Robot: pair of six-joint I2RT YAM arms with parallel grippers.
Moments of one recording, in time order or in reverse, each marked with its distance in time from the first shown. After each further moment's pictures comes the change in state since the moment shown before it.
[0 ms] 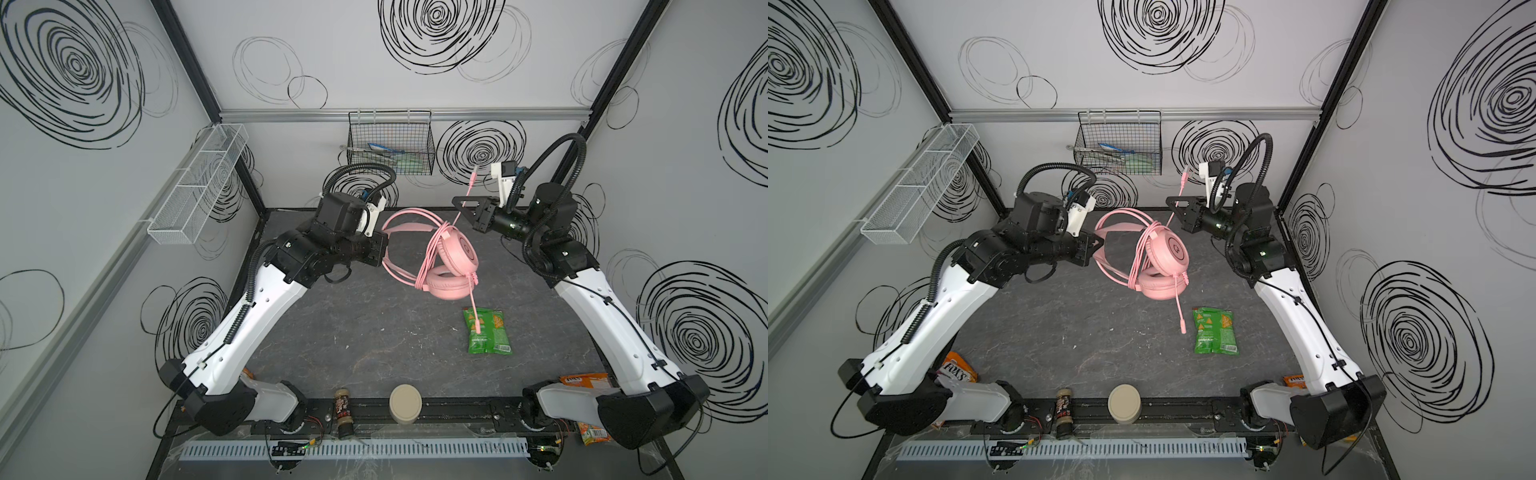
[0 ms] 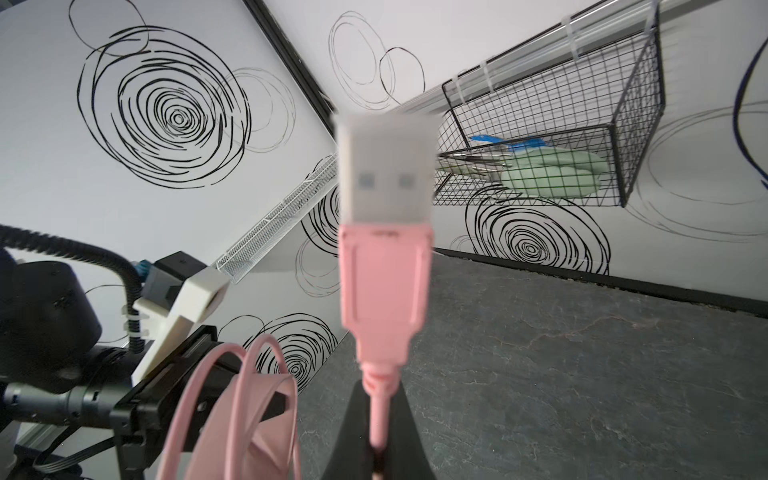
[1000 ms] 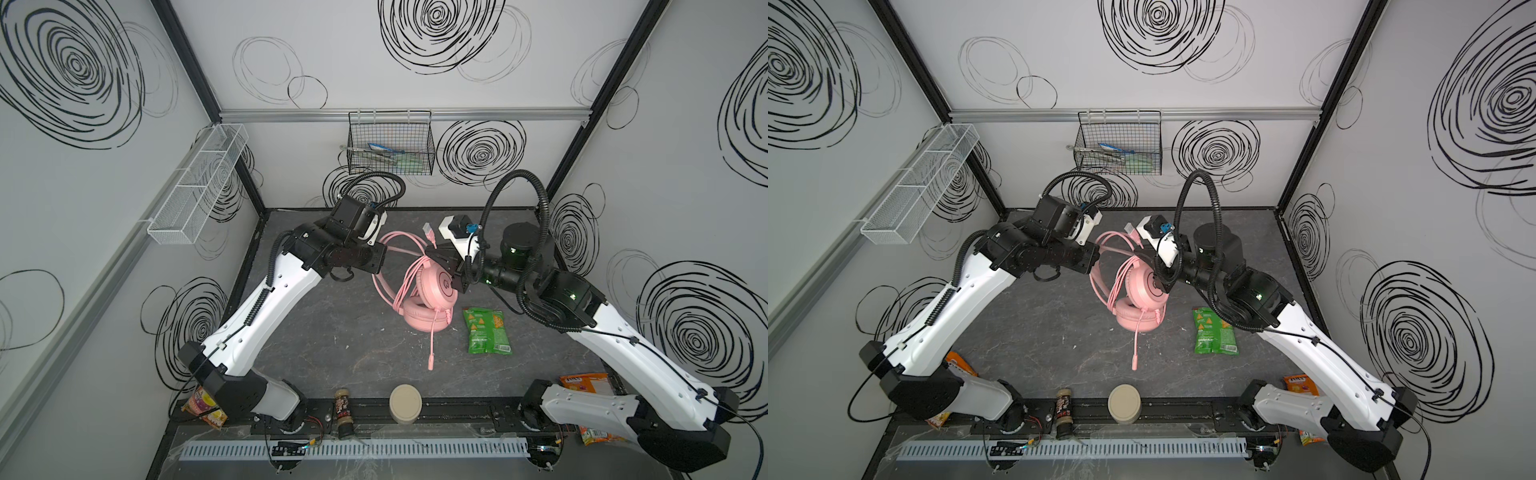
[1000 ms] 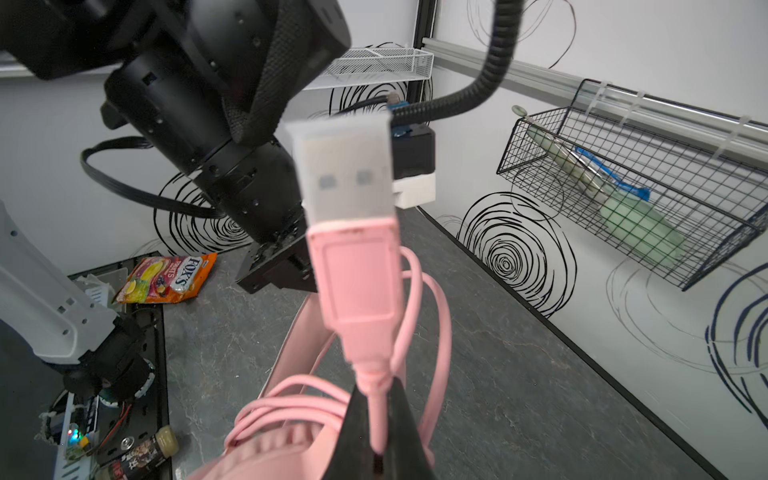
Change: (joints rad) left arm 0.014 0.095 0.035 -0.177 -0.057 0.019; right arm 0.504 -0.143 -0.021 -0.315 0.418 -0.650
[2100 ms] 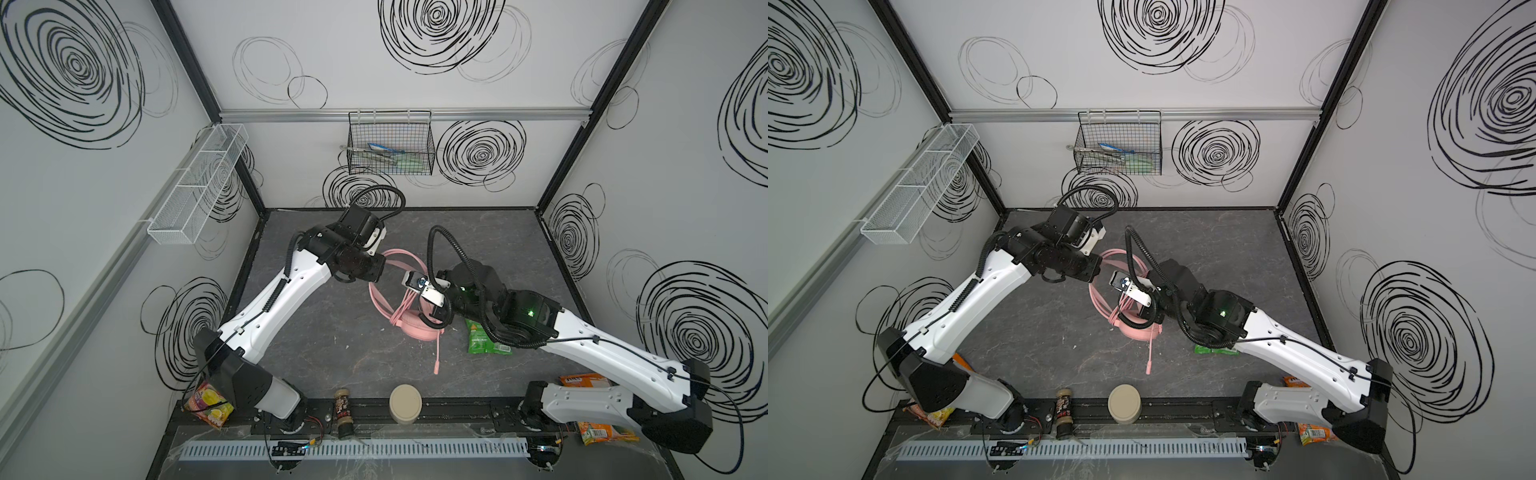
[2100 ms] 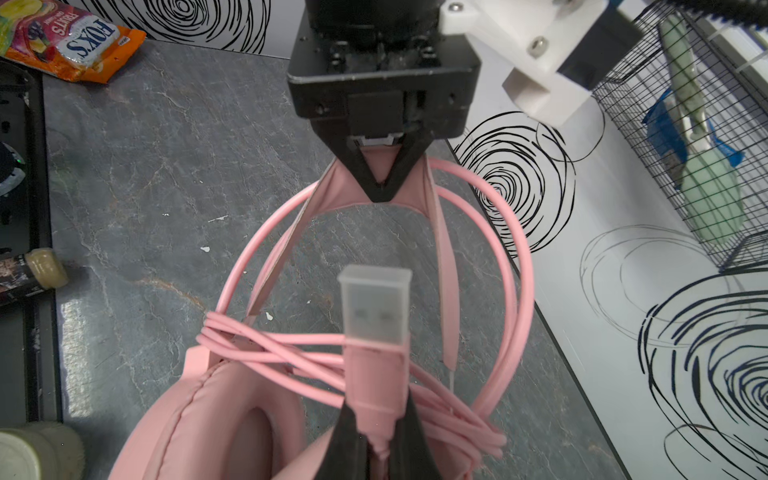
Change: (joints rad) left arm 0.041 0.037 -0.130 0.006 0.083 0.003; right arm 0.202 0.033 -0.202 -0.060 0.320 -0.245
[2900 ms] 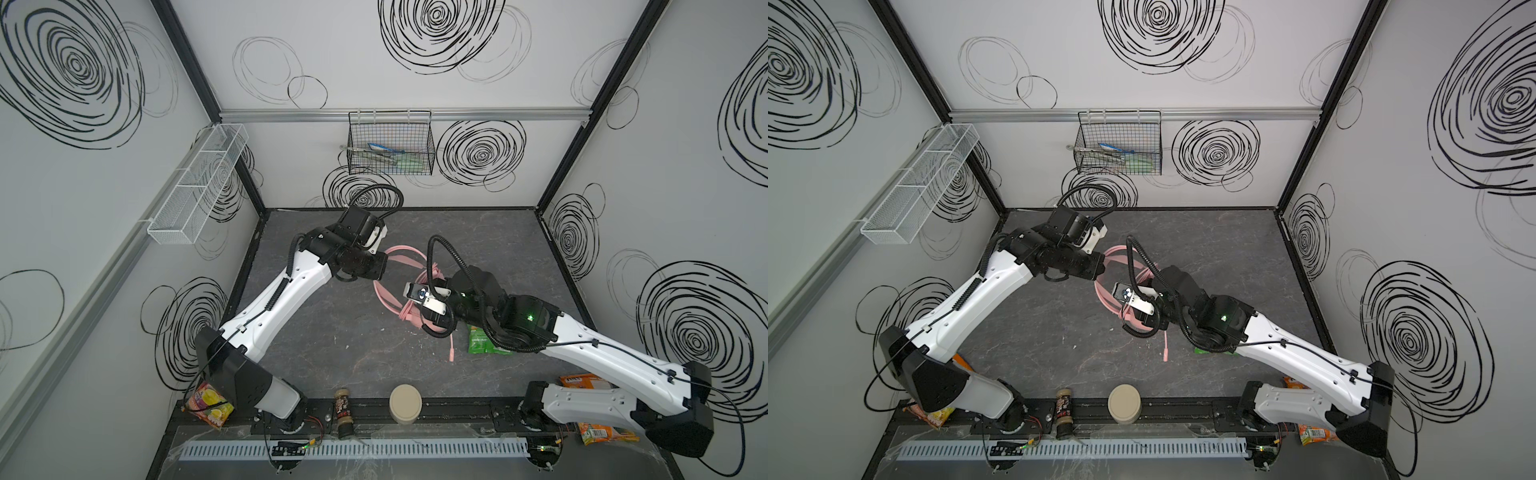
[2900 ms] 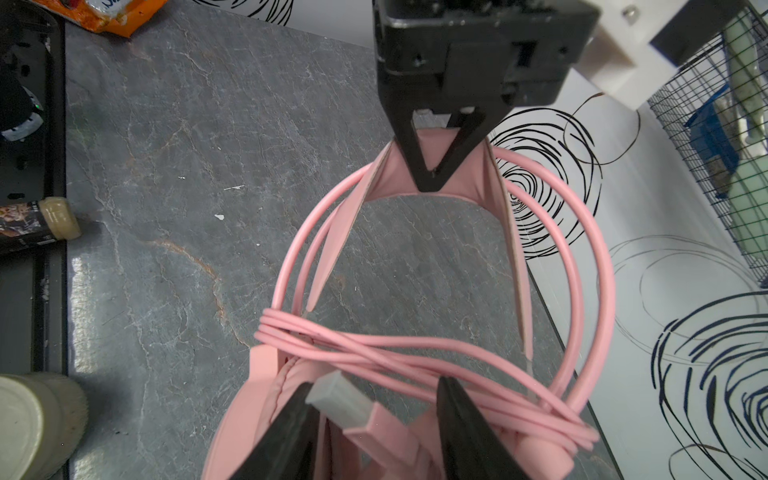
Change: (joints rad) left arm 0.014 -0.001 -0.036 0.087 0.058 -0.043; right arm -0.004 -0.035 -0.061 0.000 -0.036 -0.072
